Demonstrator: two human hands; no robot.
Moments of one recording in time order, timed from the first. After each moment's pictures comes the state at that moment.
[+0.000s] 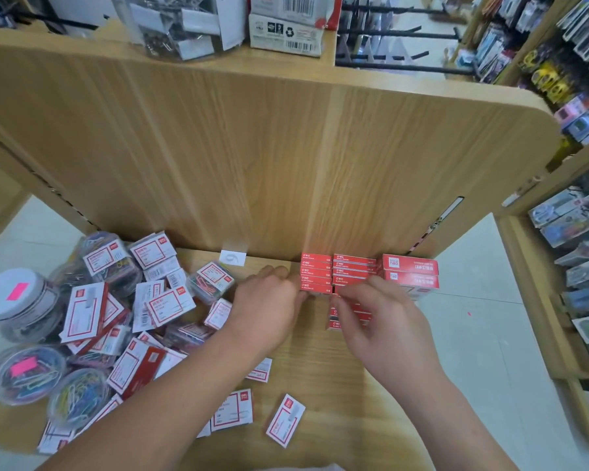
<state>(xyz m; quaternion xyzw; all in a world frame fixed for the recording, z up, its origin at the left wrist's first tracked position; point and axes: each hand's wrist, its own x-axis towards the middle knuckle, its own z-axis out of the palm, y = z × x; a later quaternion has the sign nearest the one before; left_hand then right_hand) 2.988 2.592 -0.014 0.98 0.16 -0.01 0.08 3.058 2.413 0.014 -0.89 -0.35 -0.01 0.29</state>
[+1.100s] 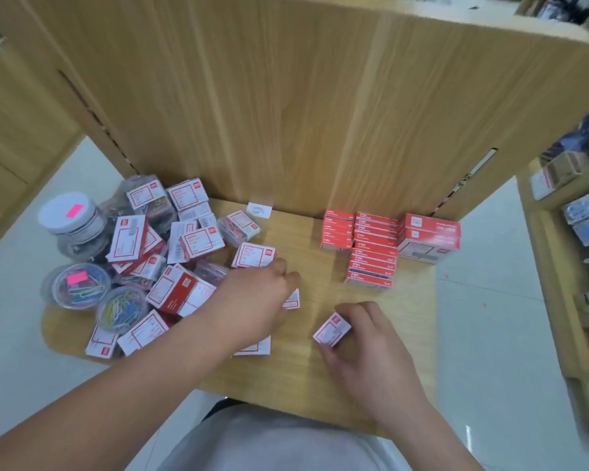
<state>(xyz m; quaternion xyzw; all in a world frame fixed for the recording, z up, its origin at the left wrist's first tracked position) 2.902 2.582 0.013 0.99 0.10 -0.13 0.04 2.969 2.378 -0.020 -0.90 -0.33 0.16 0.25</state>
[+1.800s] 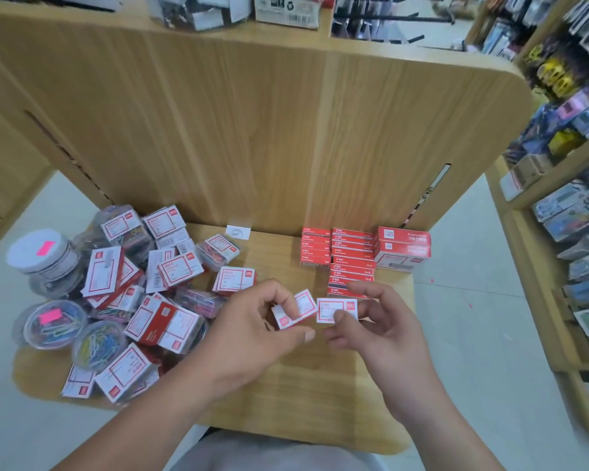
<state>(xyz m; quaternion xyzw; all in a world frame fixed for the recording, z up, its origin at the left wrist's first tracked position) 2.894 2.547 0.031 0.72 0.28 0.03 0.64 2.993 2.382 0.033 -0.69 -0.07 0.28 0.67</state>
